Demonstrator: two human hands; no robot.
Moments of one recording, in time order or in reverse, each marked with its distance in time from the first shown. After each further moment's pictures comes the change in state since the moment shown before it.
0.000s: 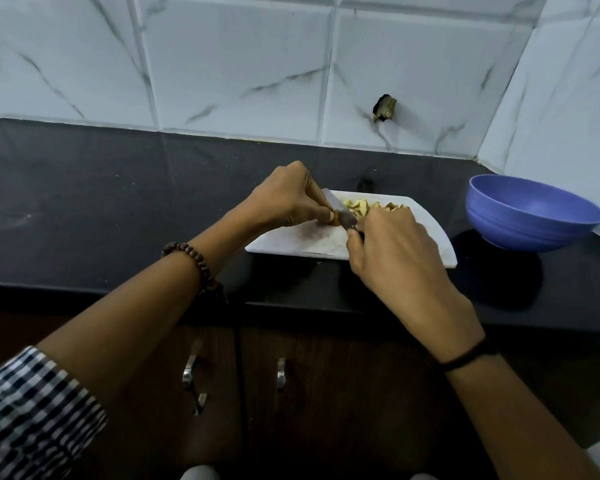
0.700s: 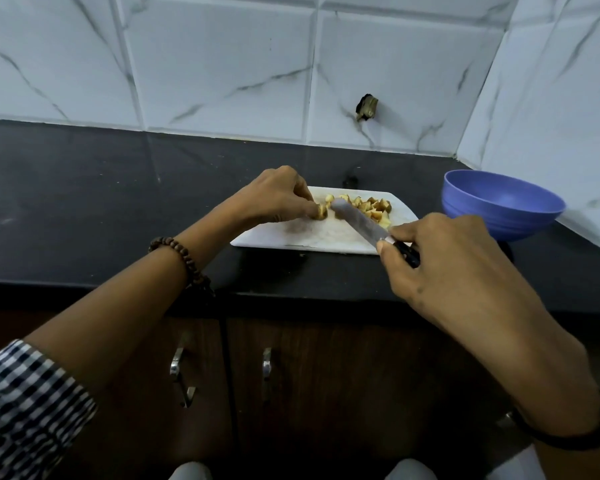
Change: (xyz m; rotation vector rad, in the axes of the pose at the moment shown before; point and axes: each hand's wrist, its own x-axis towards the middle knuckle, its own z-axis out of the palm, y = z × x) left_hand -0.005 0.008 0.003 0.081 -0.070 -0.028; right_hand -0.050 0.034 -0.047 0.031 -0.001 0.048
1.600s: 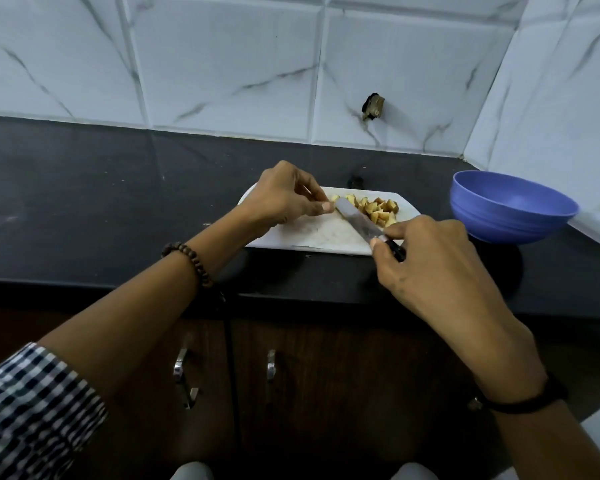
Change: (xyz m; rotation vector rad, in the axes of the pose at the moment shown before) left_hand 0.001 -0.007 0.010 -0.246 0.133 -0.030; right_hand 0.021 0.001 0.030 0.112 0.030 0.025
